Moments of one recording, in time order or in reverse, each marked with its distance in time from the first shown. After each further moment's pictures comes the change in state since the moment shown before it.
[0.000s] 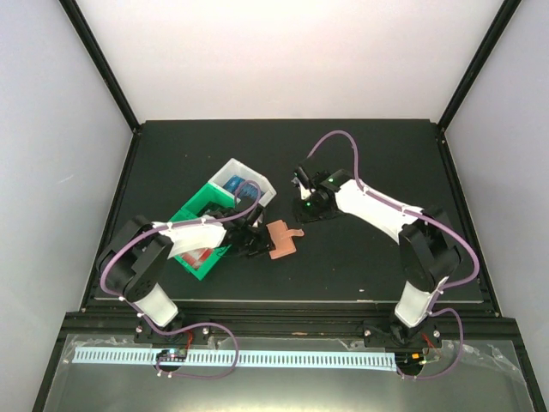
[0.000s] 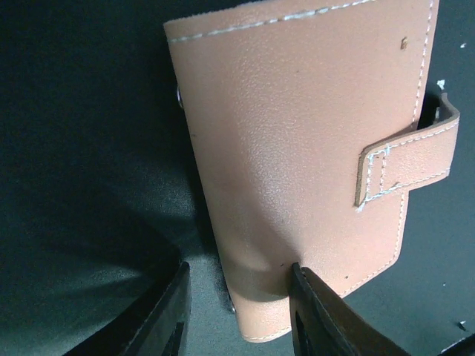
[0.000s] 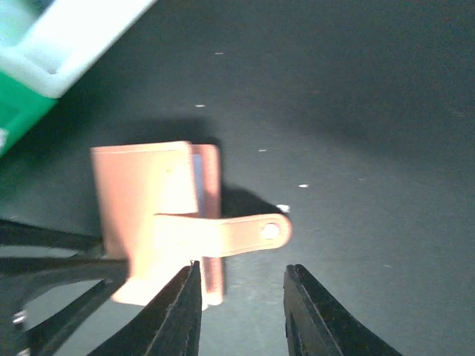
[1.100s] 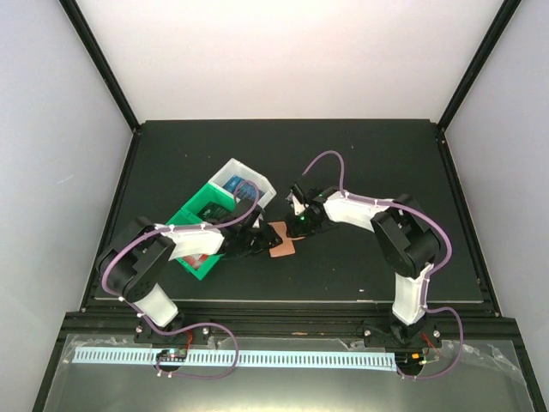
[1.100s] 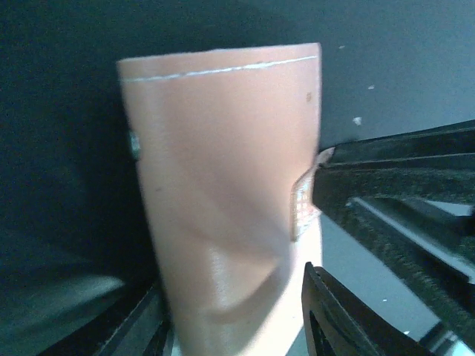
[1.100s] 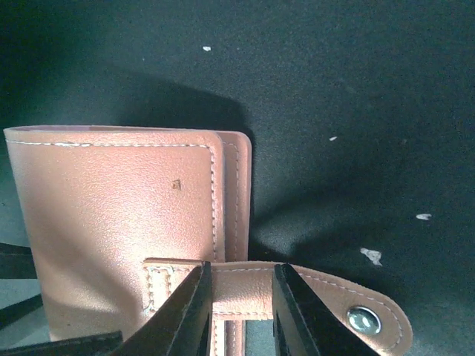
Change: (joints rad) left arm -0.007 0.000 -0.072 0.219 0.010 -0.063; right arm 0.015 0.150 -0.130 0.249 -0.197 0.053
